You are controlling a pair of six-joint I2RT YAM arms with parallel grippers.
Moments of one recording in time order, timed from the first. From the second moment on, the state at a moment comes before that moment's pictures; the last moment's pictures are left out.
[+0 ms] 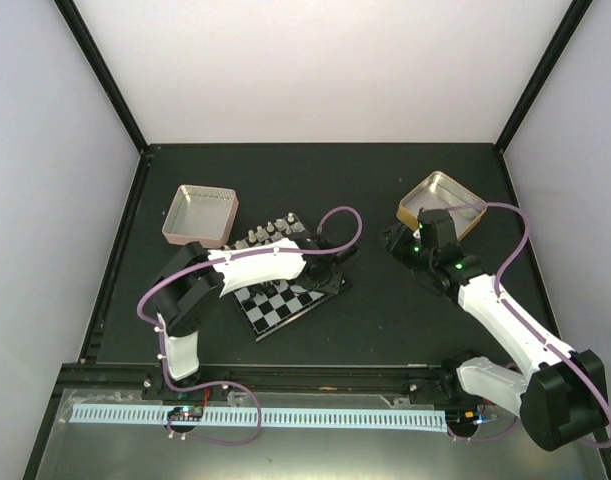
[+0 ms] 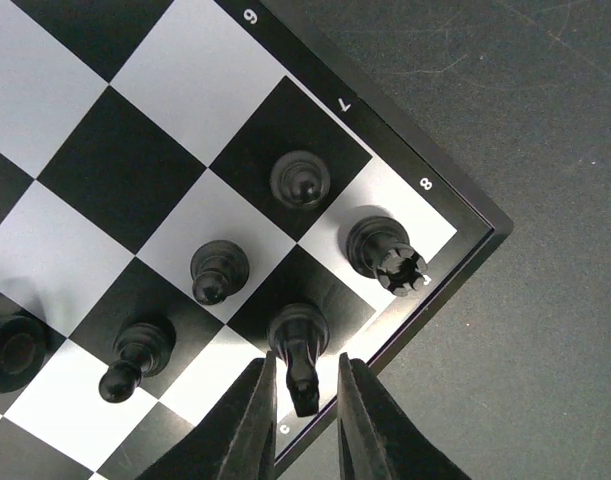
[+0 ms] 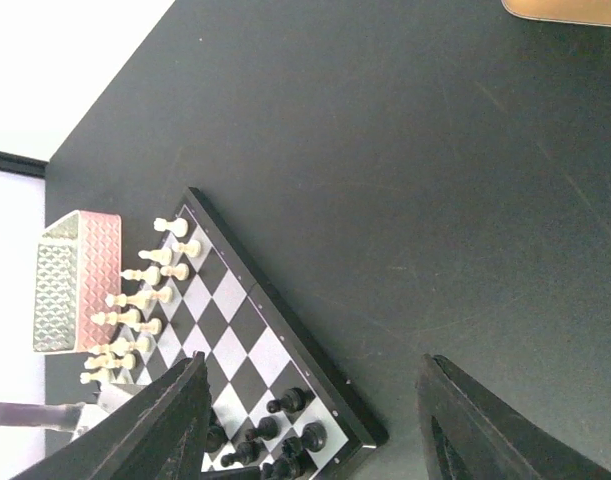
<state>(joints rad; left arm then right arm) -0.96 1.87 1.32 -0.75 -0.10 -0.73 0.37 1.07 0.71 -0.31 -0.13 0.90</state>
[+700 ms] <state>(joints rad) -0.77 1.31 1.01 -0.64 -0.19 -0.73 0.54 1.37 0.97 -0.36 -0.21 0.67</state>
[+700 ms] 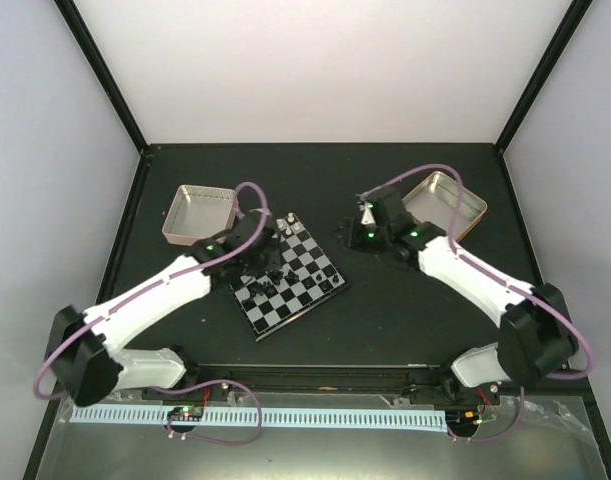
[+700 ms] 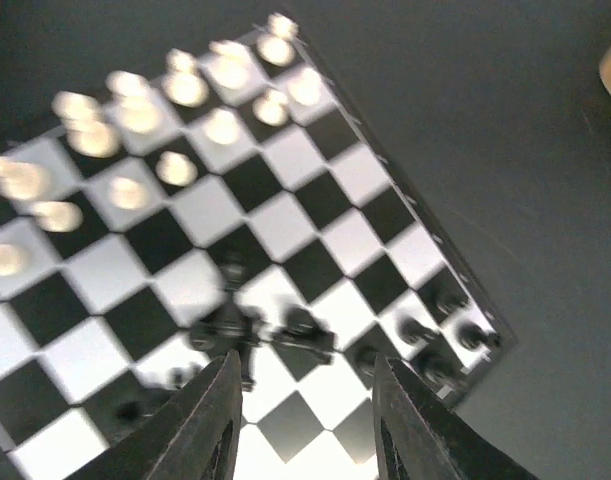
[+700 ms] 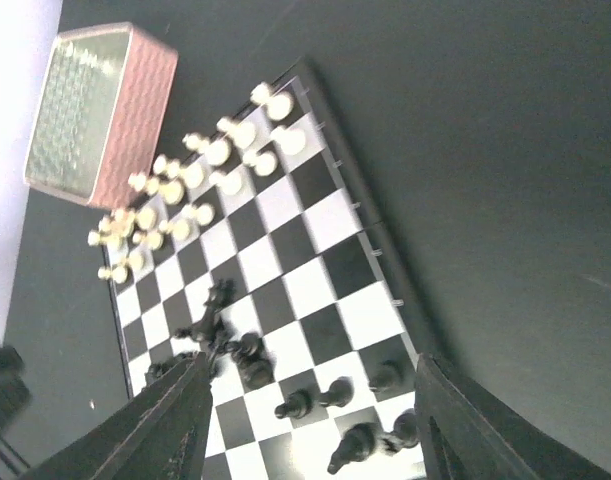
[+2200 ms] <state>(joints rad) -0.35 0.87 0.68 -0.49 -0.19 -0.68 0.93 2.08 1.58 -0.77 0.02 0.33</state>
